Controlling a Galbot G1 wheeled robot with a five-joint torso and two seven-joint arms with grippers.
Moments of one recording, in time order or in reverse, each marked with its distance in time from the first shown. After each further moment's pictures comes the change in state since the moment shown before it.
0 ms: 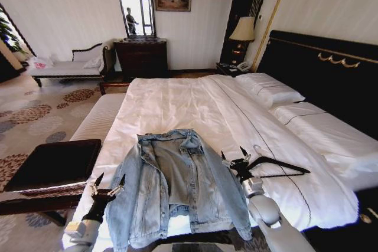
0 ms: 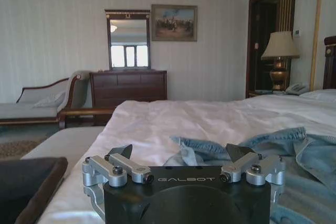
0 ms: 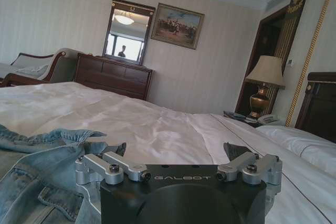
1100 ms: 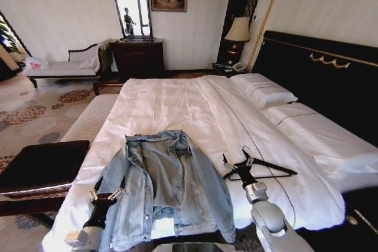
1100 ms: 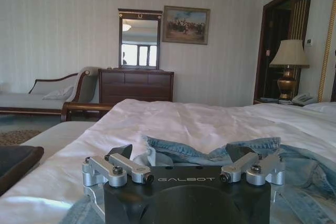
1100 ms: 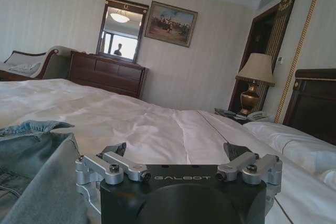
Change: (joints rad) left arm 0.052 -0.107 0.013 -0.044 0.015 -0.009 -0.014; right arm -0.055 0.012 0.032 0.036 -0.001 -0.001 -0.007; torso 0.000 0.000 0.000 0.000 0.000
